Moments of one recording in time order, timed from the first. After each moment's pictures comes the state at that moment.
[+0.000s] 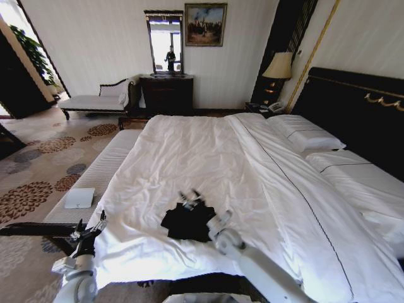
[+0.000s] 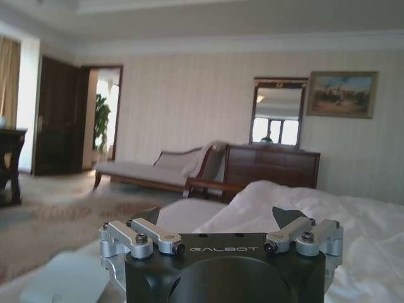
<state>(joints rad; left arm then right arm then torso) 1.66 -1.36 -0.88 -1.91 -0.46 -0.26 -0.01 -1.11 1.05 0.16 1.72 0.77 0.30 0.05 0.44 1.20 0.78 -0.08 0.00</state>
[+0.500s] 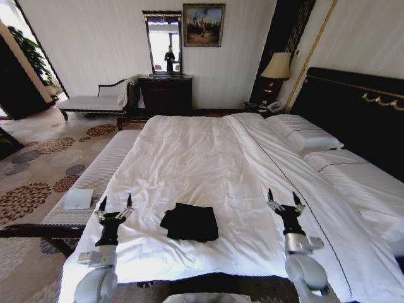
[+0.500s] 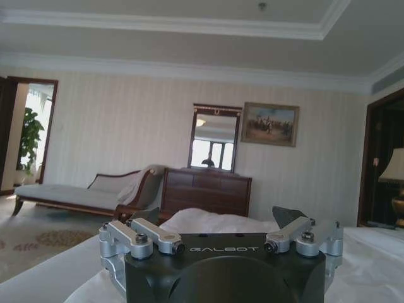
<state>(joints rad) 1.78 -1.41 -0.69 -2.24 -0.34 -0.16 -0.05 -1.70 1.33 0.79 2.09 0.30 0.29 0.12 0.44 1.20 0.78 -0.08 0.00</state>
